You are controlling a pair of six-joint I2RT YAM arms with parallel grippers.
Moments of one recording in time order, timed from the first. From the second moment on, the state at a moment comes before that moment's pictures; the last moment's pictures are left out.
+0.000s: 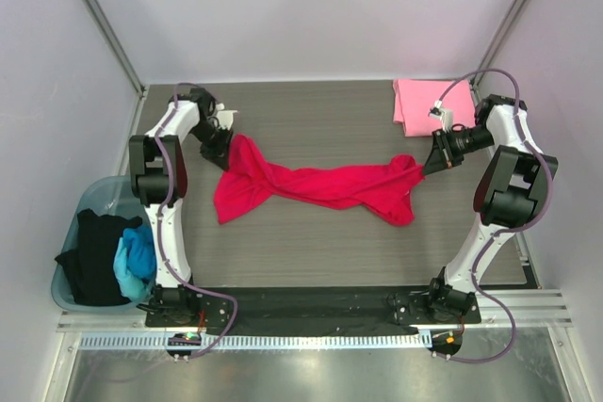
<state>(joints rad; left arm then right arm) -0.02 2.26 1.84 -1.07 0.38 0.31 -0.32 1.95 1.60 -1.34 -0.78 -0.86</state>
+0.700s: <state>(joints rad) 0.03 1.93 2.17 -1.15 0.38 0.37 -0.32 1.93 2.24 -1.12 -0.81 -0.36</state>
